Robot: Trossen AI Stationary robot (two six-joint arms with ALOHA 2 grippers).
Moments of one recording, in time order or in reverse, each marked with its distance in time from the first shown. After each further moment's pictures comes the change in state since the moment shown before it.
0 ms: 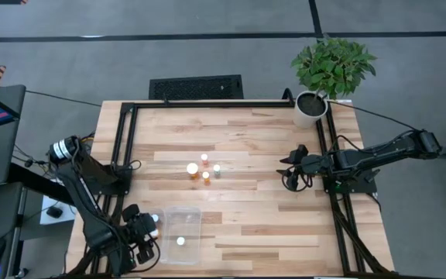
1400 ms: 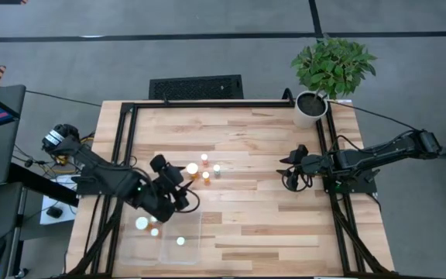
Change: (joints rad) left arm 0.522 -0.191 0.000 0.185 -0.447 0.745; right arm 0.000 0.000 0.000 0.000 0.001 -0.001
